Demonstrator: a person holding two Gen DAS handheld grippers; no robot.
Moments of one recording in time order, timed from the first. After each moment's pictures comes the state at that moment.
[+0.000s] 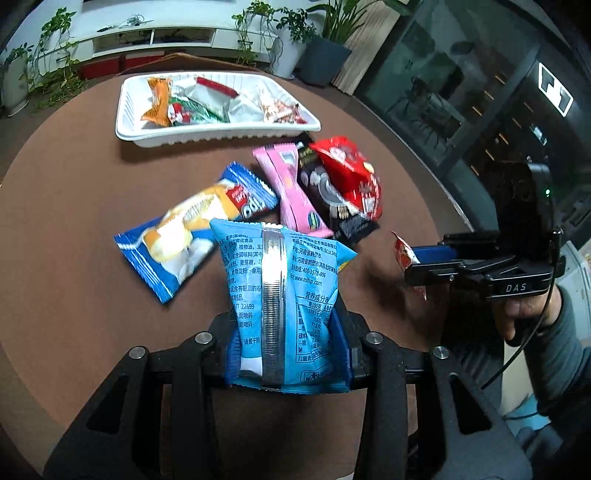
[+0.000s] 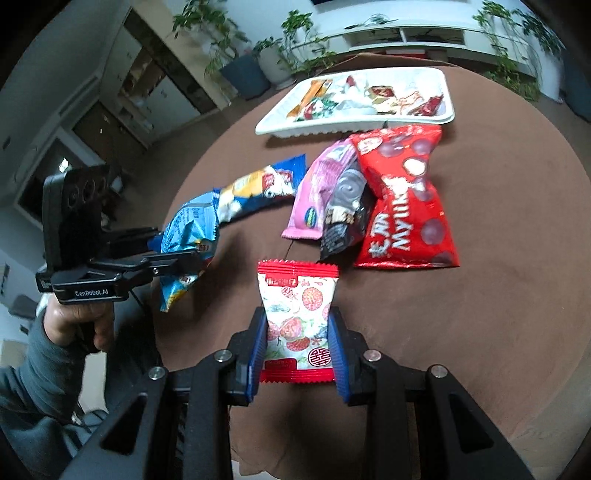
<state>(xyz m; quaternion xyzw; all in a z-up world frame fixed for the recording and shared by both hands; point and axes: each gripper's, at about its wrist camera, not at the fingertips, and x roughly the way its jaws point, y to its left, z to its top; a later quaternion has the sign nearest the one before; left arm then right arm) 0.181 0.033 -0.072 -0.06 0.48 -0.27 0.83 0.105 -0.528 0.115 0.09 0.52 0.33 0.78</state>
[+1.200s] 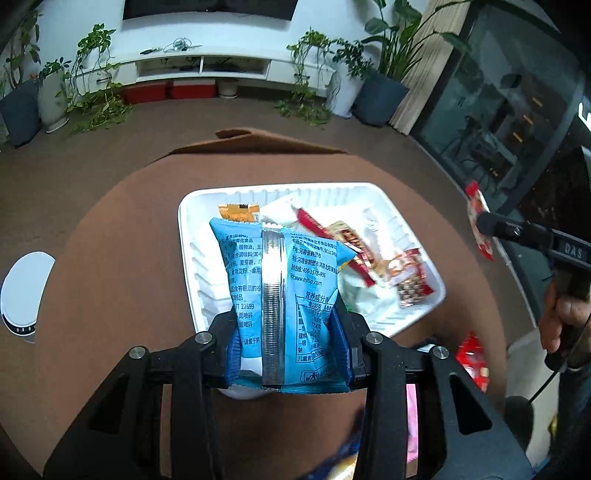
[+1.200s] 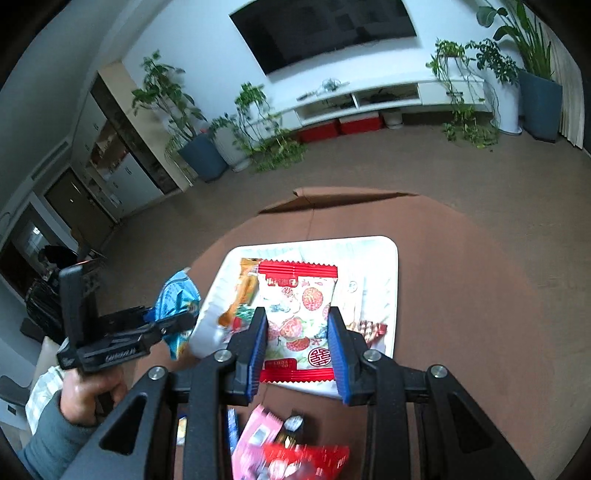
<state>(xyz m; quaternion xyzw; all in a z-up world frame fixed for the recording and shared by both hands) 0.414 0.077 -0.023 -0.05 0.45 -0.17 0.87 0.338 -0.536 0.189 0.12 0.44 0.24 0.86</state>
